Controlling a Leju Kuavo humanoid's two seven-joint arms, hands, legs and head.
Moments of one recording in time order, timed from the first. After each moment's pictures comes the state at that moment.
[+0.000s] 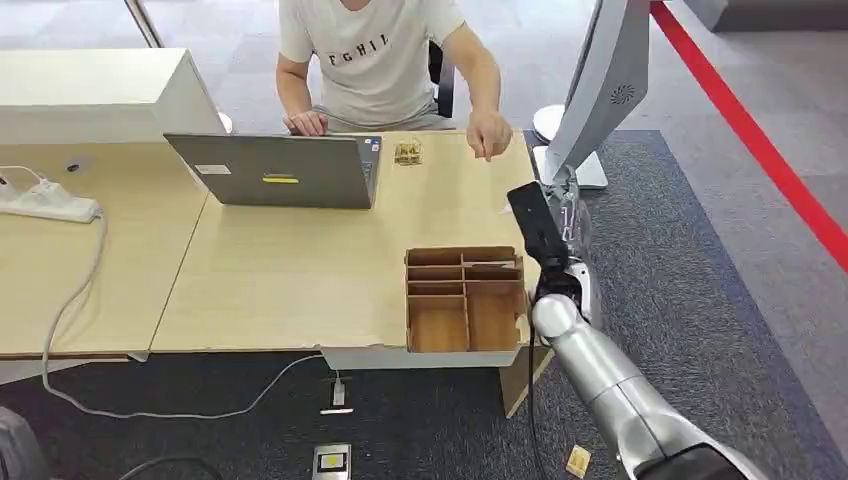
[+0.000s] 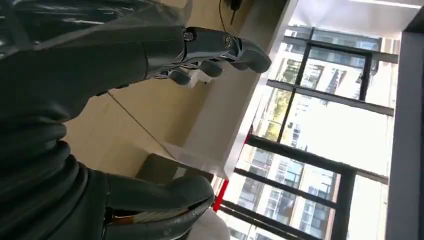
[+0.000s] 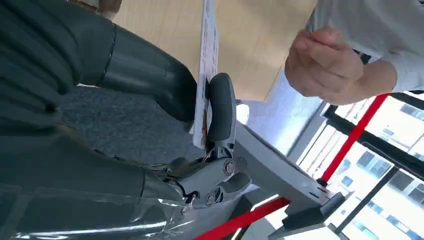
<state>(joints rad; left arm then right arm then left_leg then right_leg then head) 0.46 -0.14 -0.16 -2.22 0.14 0.66 -0.70 -0.66 -0.09 0.51 -0.94 0.30 -0.61 0.08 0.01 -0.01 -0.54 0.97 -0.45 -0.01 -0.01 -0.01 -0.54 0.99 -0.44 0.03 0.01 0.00</state>
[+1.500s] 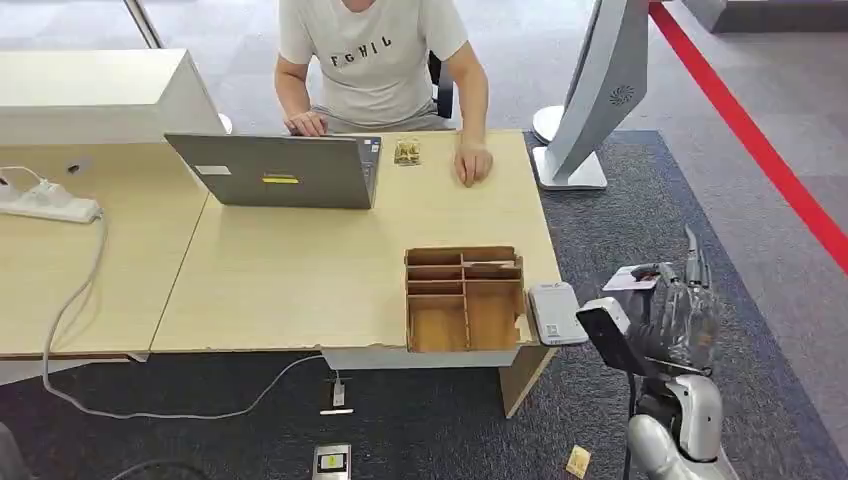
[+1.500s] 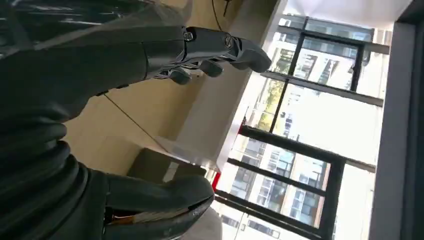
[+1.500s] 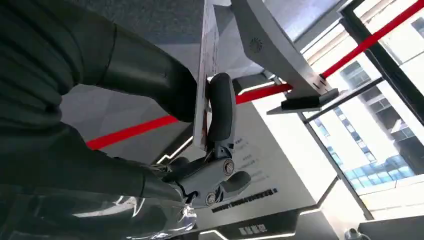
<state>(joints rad) 0.47 -0.23 -0.02 -2.22 0.16 0.46 -0.70 -0.09 -0.31 0.21 -1.54 0.87 -0.64 0.12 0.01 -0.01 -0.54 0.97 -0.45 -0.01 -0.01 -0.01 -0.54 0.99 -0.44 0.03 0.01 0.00</state>
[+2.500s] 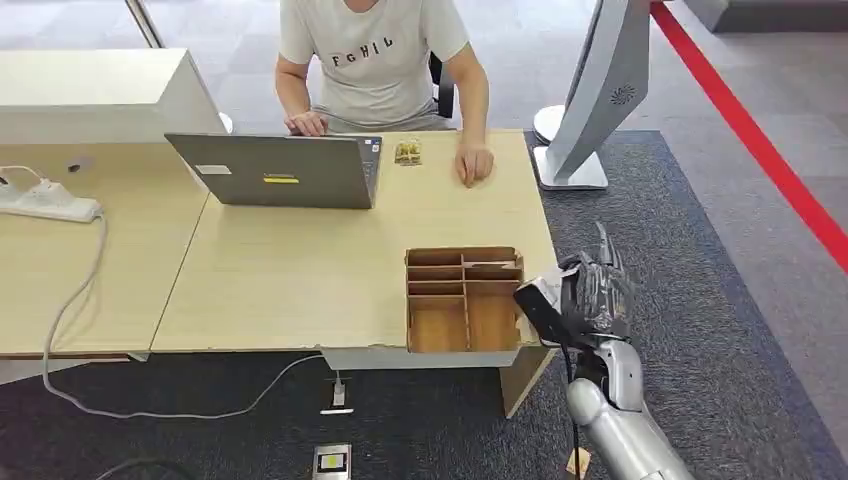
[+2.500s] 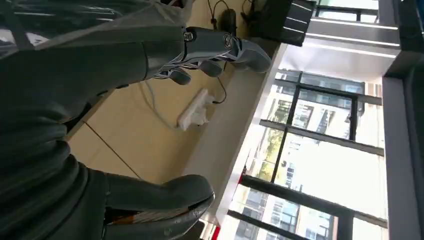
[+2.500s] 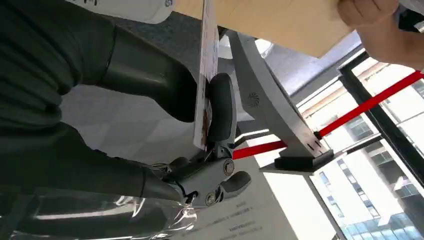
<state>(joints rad) 0.47 -0.23 -0.02 -2.22 0.11 0.69 -0.70 -0.32 -0.20 0.36 -1.11 0.80 -0.68 0.06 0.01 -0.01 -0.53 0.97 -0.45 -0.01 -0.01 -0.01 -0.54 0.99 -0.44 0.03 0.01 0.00</state>
